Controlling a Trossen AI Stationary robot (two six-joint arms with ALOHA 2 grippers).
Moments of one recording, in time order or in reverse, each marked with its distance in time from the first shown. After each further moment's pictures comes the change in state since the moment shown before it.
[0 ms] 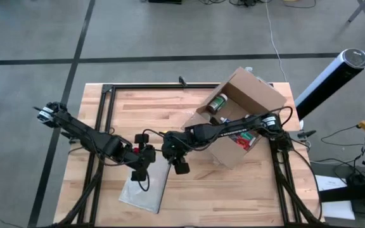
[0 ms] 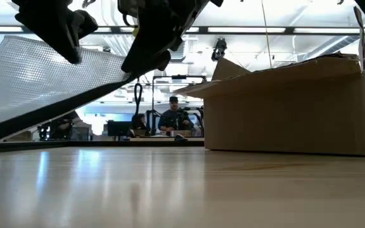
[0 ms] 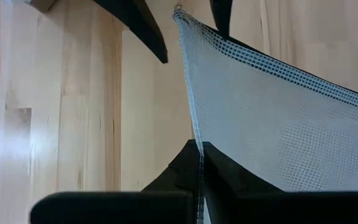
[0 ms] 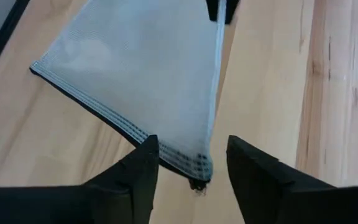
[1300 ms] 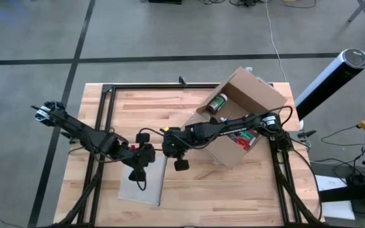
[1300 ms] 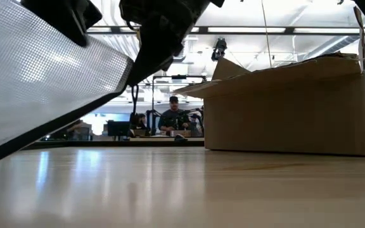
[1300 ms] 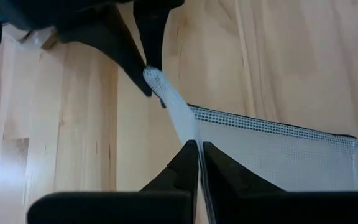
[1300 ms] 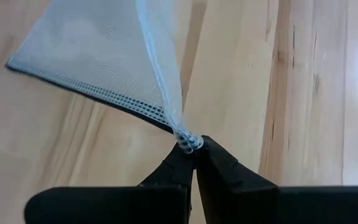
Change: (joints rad) left arm 0.004 -0.043 0.000 0.079 0.007 0.049; right arm -0.007 0.000 -0.002 0.003 0.094 -0.015
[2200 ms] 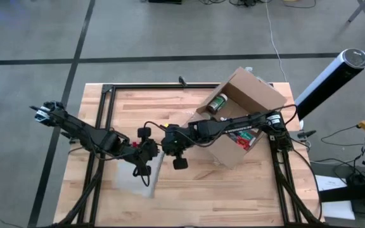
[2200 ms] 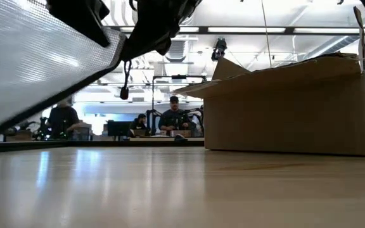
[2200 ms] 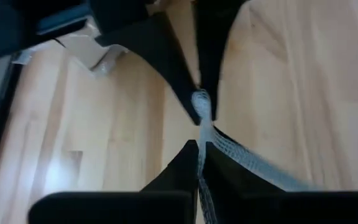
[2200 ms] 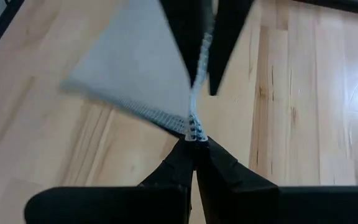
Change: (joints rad) left arm 0.036 0.000 -0.002 0.063 -0.153 0.060; right arm 0.006 -0.056 0.000 0.056 -0.001 0.010
